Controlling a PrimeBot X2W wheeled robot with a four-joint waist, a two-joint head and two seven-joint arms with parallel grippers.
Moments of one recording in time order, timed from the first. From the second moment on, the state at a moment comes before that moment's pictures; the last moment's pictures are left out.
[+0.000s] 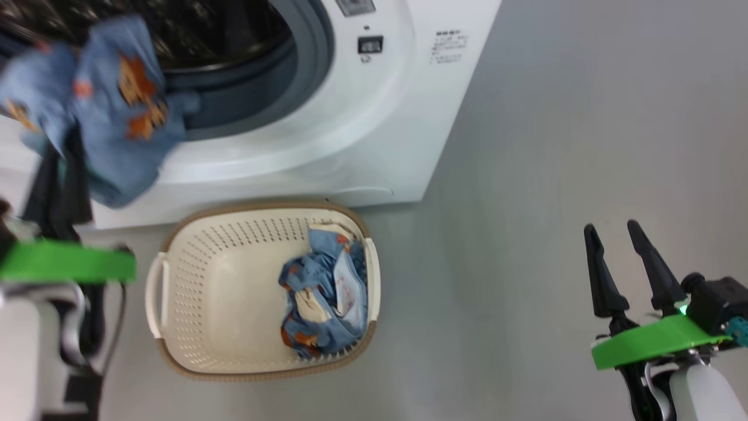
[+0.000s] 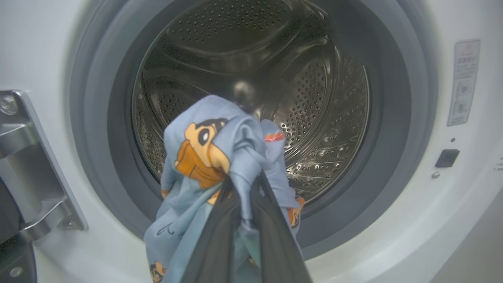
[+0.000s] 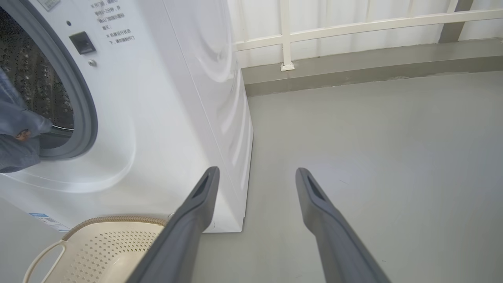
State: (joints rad) left arm -0.44 0.21 0.00 0.18 -0.32 -0.13 -0.26; right arm -0.17 -0.13 -0.04 0.17 0.30 0.13 -0.26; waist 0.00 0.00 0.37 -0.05
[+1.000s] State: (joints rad) left arm -1.11 0.39 -0.15 0.66 -0.36 -0.13 -0.26; right arm -0.29 -0.07 0.05 0.16 0.30 0.13 -0.26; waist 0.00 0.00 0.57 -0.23
